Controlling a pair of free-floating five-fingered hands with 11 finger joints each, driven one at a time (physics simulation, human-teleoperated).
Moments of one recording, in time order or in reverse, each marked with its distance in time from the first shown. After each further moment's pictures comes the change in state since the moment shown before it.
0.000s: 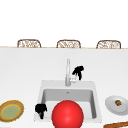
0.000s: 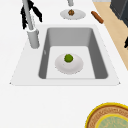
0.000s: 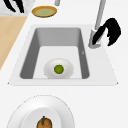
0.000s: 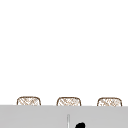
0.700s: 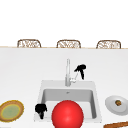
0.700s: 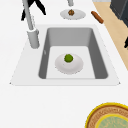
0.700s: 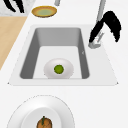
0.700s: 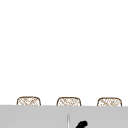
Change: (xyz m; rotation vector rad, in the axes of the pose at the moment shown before) left hand 0.000 0.000 0.000 0.000 0.000 0.000; right hand 0.005 -0.005 0.047 -0.058 0.087 0.043
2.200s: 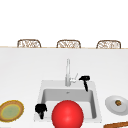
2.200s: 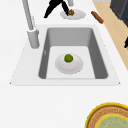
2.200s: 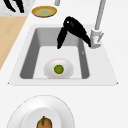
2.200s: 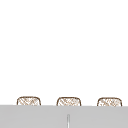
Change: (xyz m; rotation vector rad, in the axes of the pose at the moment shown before) left hand 0.000 0.000 0.000 0.000 0.000 0.000; right hand 0.030 0.124 0.110 -0.122 0.169 0.037
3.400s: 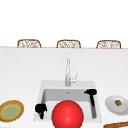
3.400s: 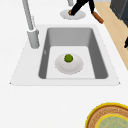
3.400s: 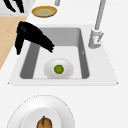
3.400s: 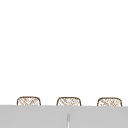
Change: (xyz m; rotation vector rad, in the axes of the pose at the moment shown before) left hand 0.000 0.000 0.000 0.000 0.000 0.000; right hand -0.001 0.107 0.151 0.003 0.005 0.004
